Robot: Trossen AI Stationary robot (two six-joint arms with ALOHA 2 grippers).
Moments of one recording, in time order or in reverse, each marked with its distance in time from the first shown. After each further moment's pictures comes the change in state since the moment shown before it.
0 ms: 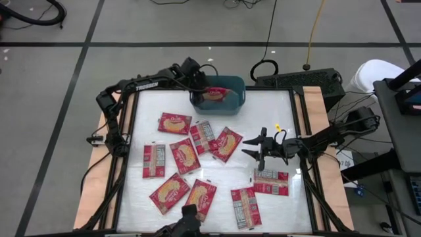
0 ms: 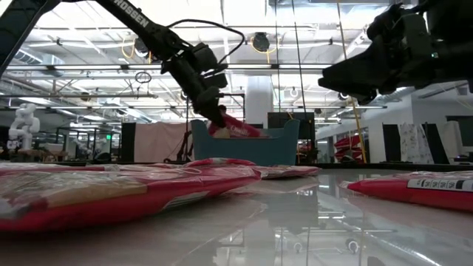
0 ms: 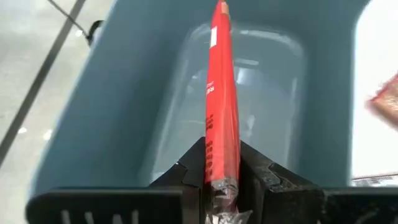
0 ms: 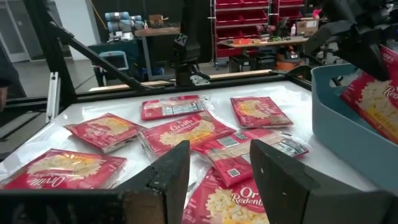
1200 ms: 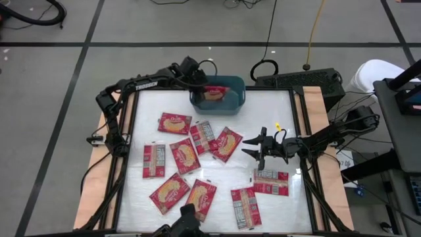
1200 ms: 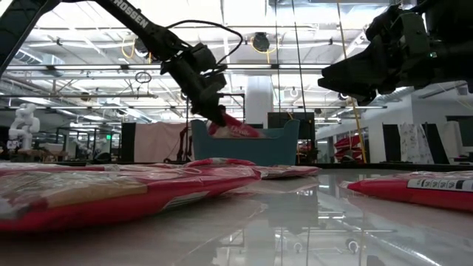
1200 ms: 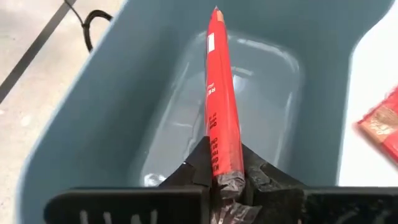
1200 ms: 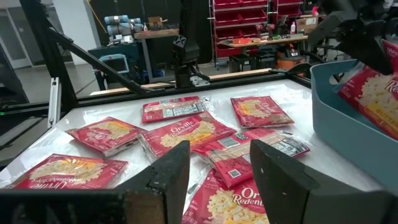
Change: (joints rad) left arm 0.010 0.000 0.000 0.008 0.034 -0.124; right arm 0.000 0.000 0.000 0.002 0.000 0.015
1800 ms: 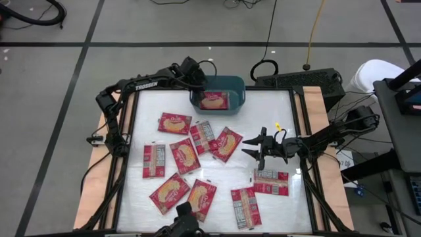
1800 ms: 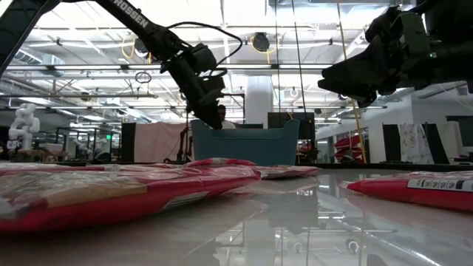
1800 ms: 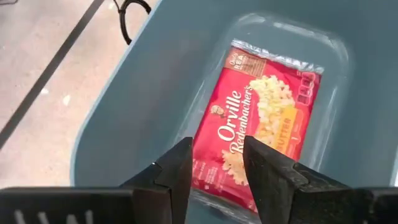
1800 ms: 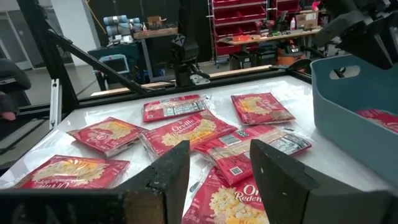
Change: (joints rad) left arm -0.006 0.000 0.000 -0.011 -0.149 -0.026; right arm 0.000 0.000 0.000 -0.008 0.000 0.026
